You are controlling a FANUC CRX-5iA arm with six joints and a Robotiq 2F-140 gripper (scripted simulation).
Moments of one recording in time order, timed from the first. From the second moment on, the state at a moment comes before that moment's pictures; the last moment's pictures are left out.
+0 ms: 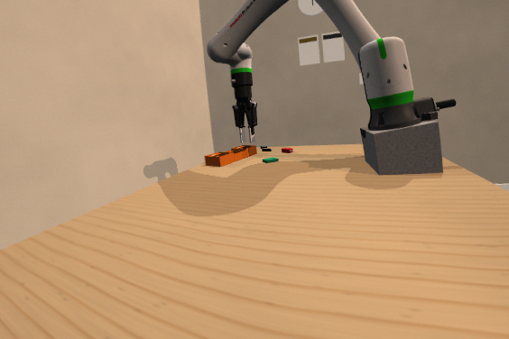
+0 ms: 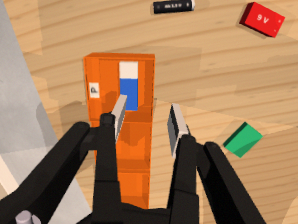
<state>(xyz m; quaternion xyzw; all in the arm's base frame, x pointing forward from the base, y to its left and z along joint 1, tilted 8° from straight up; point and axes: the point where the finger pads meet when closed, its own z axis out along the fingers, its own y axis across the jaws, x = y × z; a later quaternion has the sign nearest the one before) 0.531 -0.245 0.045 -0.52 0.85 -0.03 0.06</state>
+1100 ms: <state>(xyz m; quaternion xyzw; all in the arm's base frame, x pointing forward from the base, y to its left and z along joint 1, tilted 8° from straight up) 0.404 -0.120 0.036 -0.32 0.95 -0.02 0.07</state>
